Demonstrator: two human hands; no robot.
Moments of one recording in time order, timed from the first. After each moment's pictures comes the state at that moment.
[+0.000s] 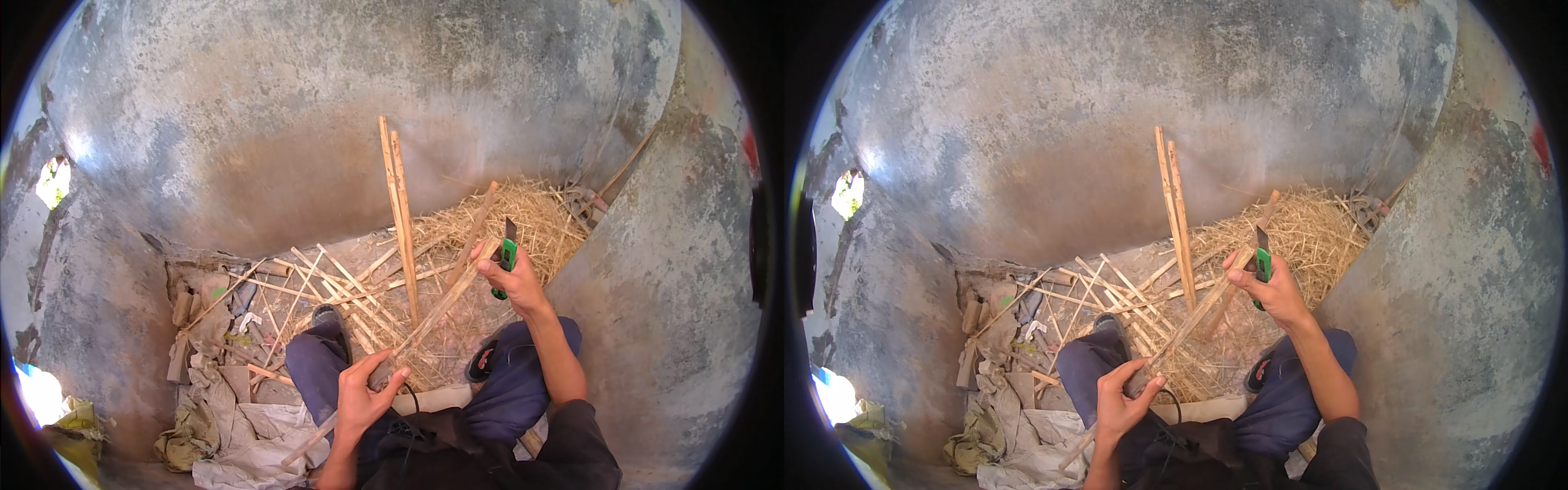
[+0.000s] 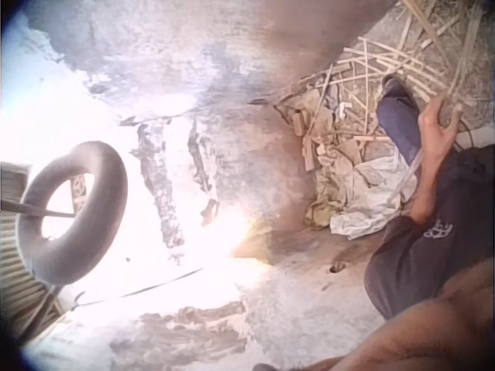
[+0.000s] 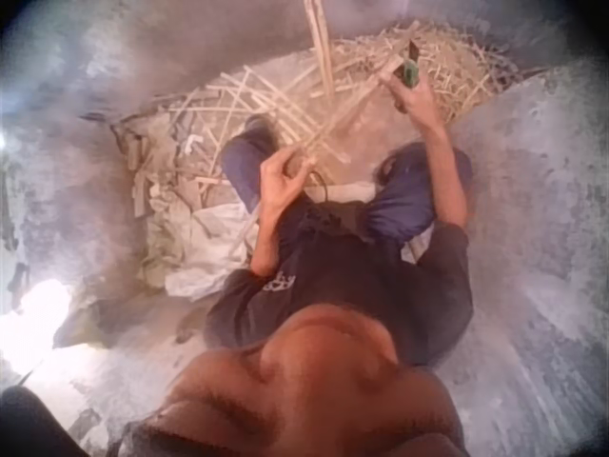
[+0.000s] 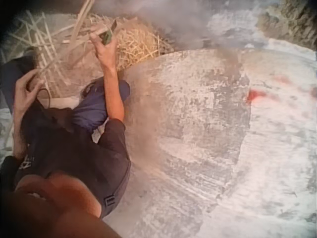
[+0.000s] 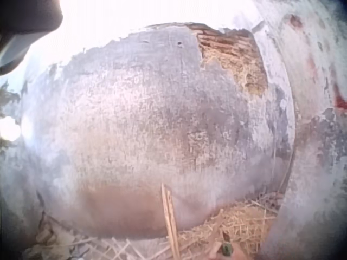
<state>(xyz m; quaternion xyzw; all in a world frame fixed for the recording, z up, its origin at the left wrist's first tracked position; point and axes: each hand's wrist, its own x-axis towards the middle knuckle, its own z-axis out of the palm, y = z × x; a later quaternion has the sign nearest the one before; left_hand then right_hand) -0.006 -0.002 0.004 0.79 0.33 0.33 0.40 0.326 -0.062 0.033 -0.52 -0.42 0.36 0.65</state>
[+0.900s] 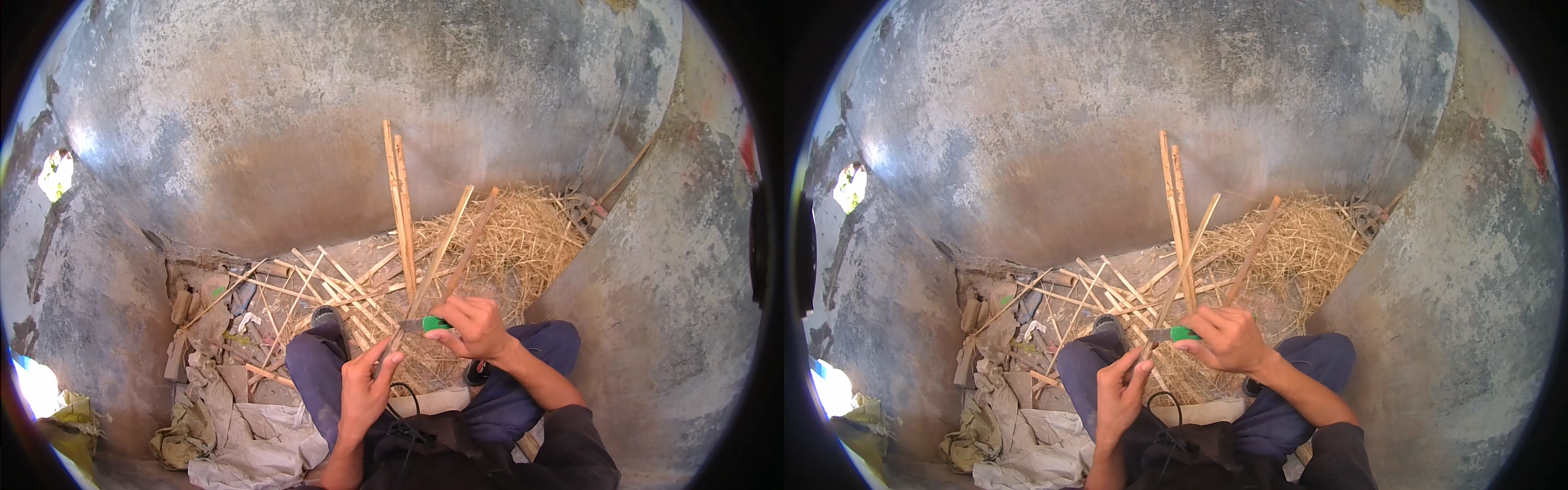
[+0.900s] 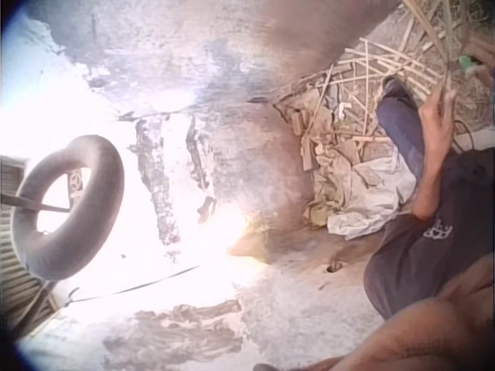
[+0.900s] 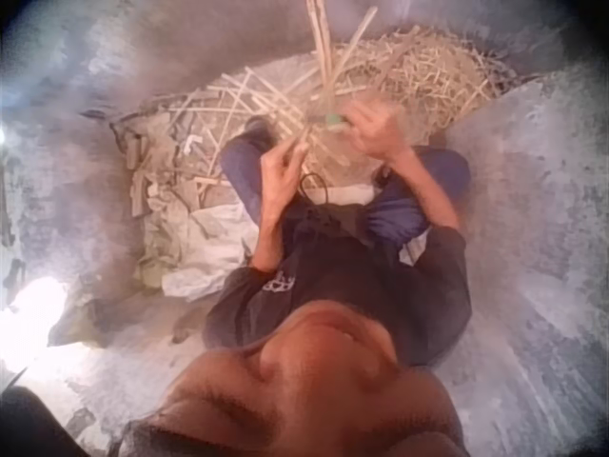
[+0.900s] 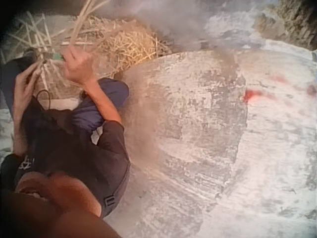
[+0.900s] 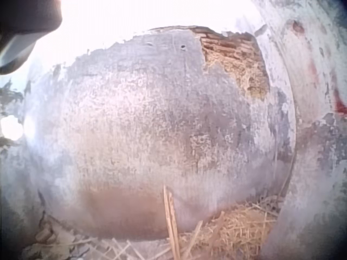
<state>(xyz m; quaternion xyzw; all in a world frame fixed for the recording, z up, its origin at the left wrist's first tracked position) 0.003 0.001 0.013 0.74 0.35 0.33 0.48 0.251 -0.062 0.023 -0.54 -0.73 -0.10 0.41</state>
